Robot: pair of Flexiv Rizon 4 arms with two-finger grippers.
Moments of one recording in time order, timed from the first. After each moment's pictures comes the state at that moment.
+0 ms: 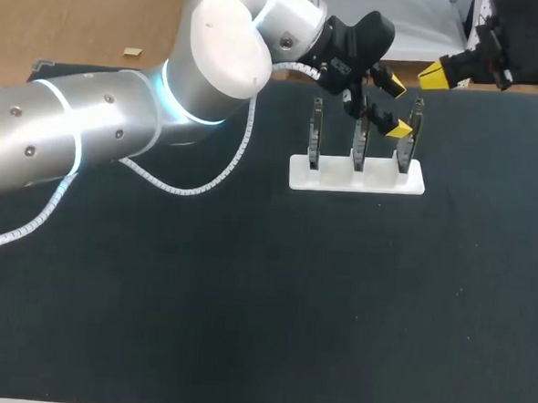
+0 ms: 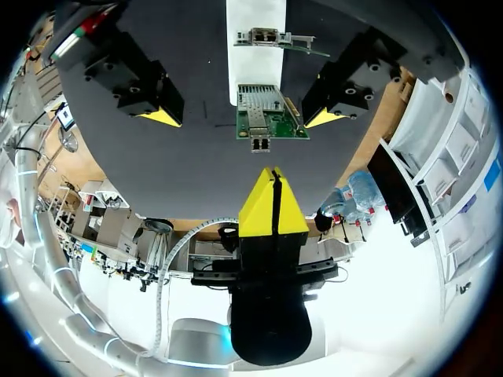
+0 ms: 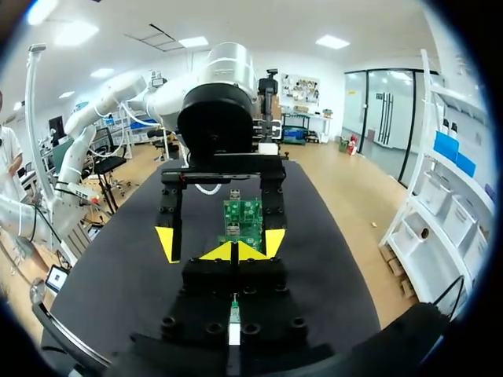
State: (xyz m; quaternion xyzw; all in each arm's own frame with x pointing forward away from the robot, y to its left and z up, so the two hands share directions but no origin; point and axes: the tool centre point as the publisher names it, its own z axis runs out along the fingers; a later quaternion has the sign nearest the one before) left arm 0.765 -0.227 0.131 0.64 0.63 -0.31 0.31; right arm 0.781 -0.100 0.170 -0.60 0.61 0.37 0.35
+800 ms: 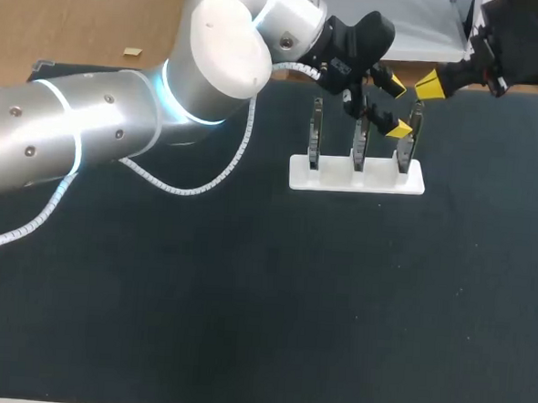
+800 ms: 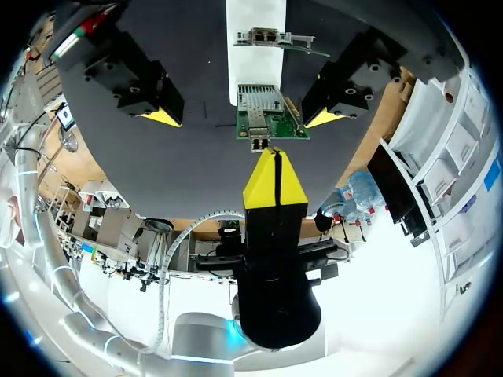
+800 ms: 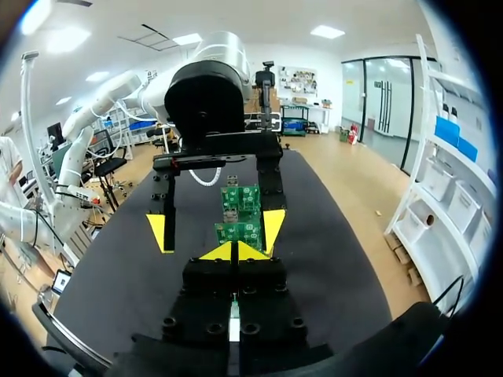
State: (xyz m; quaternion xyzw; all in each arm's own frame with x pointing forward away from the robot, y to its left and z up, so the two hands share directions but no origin) left arm 0.765 -0.227 0.131 0.64 0.63 -0.31 0.31; right arm 0.783 -0.101 0.150 -0.59 0.63 0.38 0.33
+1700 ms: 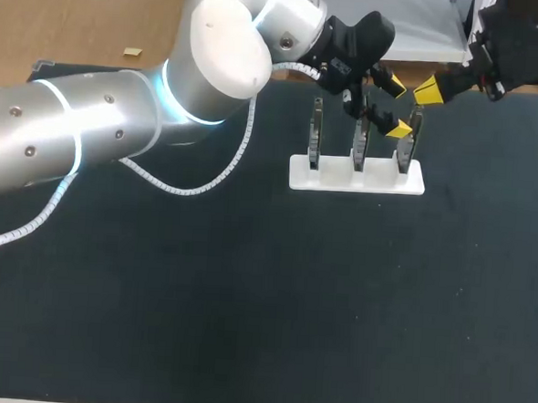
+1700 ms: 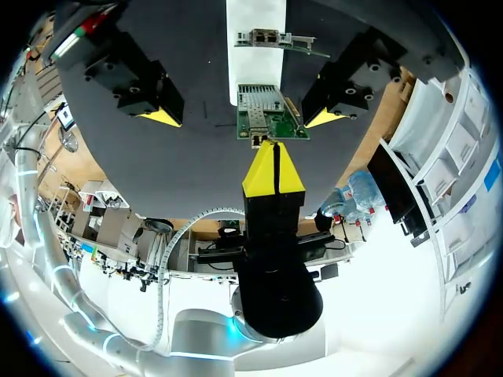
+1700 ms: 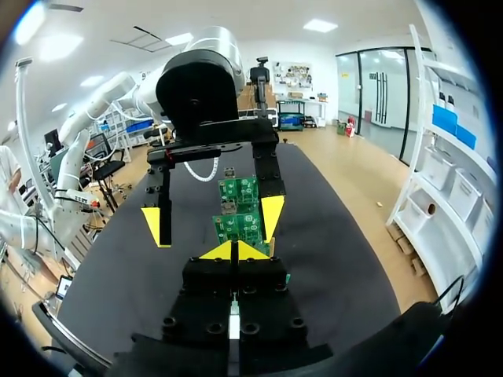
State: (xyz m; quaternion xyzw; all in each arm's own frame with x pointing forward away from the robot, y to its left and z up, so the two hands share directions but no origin) left arm 0.765 -0.227 0.131 0.64 0.63 -0.31 0.31; right arm 0.782 -0.102 0.140 -0.58 0.64 0.38 0.32
